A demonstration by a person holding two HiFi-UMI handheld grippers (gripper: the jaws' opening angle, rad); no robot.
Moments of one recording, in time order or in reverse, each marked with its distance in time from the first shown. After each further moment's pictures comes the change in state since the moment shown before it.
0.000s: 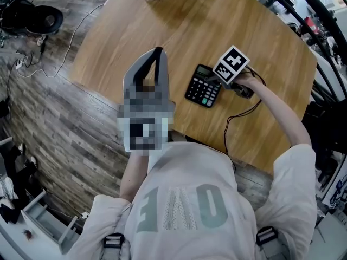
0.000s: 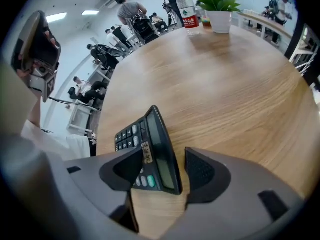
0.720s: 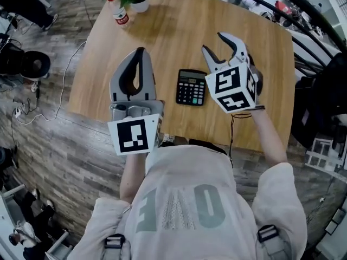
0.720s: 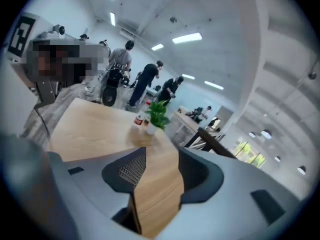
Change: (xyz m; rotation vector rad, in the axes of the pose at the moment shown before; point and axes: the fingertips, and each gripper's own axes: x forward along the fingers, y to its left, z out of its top) left arm 0.007 -0.018 0.059 0.016 -0.154 -0.121; right arm -0.260 0.054 0.054 -0.158 -0.715 -1.020
